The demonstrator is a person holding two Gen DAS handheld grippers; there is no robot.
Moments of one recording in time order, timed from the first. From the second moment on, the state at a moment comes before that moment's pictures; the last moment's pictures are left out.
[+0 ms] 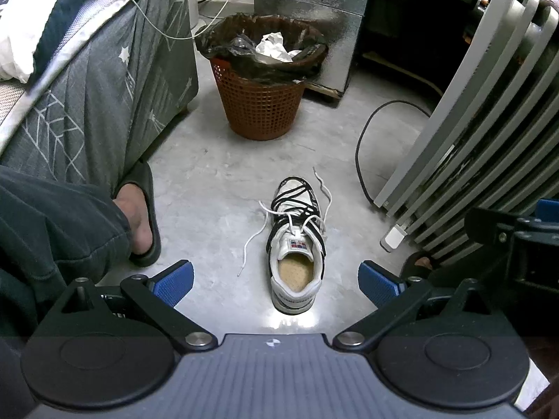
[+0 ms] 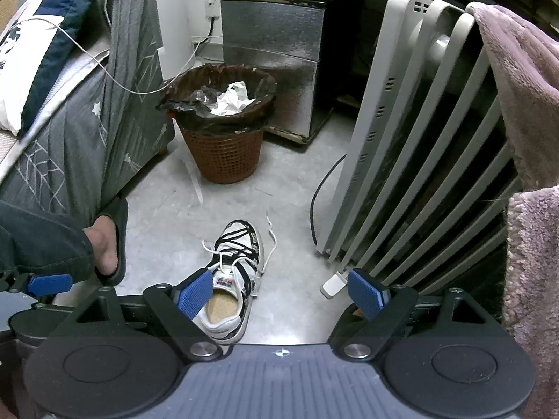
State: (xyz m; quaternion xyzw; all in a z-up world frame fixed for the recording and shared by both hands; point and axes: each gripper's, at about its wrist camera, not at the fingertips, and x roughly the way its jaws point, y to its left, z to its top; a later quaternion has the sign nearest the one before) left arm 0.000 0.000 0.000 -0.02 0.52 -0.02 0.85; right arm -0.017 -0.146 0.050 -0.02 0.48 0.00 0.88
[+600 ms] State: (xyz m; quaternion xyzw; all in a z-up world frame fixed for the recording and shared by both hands) left arm 0.004 -0.003 0.007 0.01 0.50 -0.01 0.87; right arm -0.023 -0.153 0.063 -0.01 0.46 -0.01 0.89
